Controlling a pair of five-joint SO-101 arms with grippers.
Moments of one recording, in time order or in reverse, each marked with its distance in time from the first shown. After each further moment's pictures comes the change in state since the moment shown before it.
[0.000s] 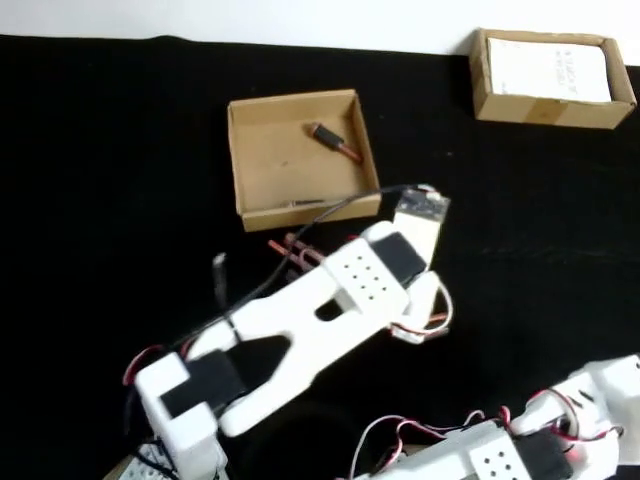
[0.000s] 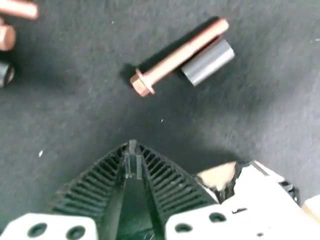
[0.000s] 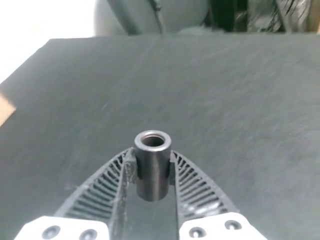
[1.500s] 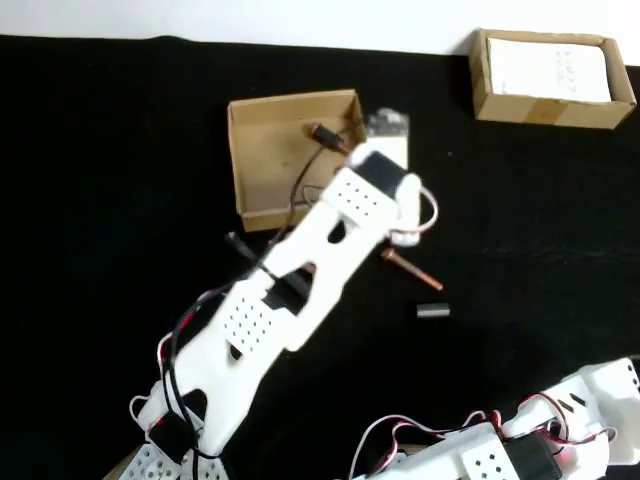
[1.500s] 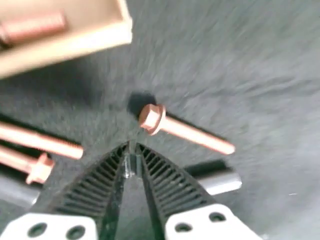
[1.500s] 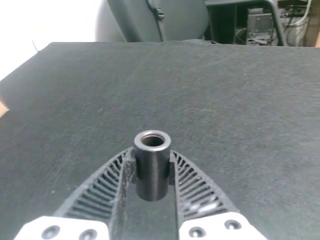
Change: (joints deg) left arm -15.4 43.7 -64.3 13.0 2.1; right arm -0.7 -6.0 4.7 -1.1 1.8
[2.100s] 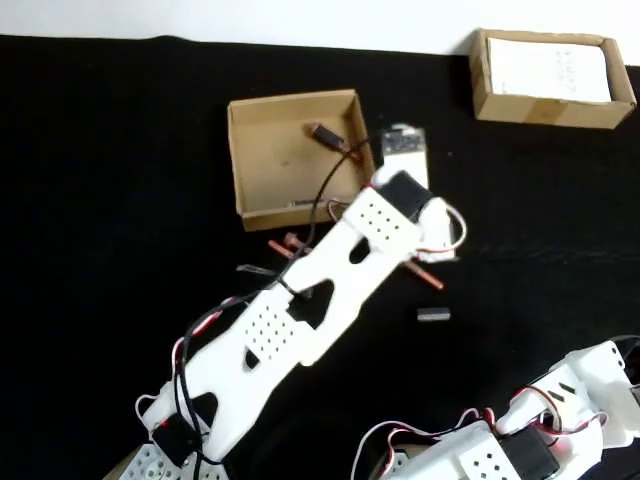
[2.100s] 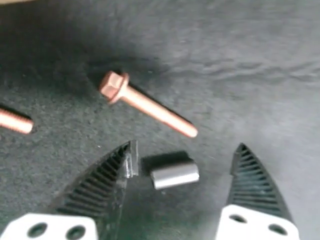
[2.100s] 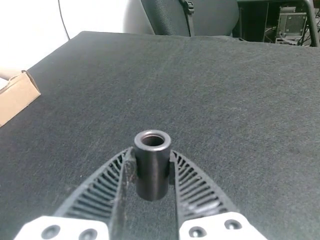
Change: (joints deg) left arm 5.4 7.9 -10.0 4.6 10.6; right arm -5.9 0.0 0.0 0.0 0.0
